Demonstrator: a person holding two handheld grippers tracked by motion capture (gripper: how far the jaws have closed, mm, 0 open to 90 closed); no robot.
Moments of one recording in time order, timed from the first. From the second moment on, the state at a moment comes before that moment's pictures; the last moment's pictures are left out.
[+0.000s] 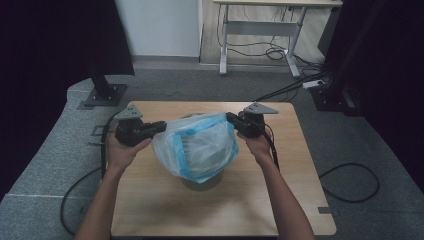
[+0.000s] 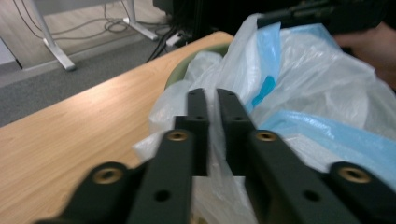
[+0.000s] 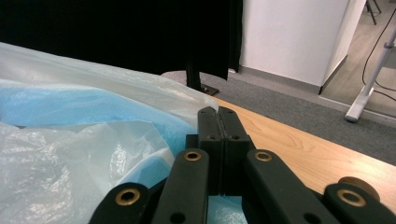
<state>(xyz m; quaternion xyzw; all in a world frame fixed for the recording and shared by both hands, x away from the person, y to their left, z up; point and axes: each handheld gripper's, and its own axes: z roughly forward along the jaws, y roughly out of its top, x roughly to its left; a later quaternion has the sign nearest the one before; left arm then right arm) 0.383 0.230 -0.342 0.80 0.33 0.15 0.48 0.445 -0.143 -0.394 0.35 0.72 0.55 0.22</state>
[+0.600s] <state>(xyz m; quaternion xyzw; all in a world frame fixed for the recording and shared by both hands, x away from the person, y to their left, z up) 0.423 0.243 -0.373 0.77 0.39 0.15 0.49 0.454 -0.143 -0.400 0.33 0.73 0.55 0.24</state>
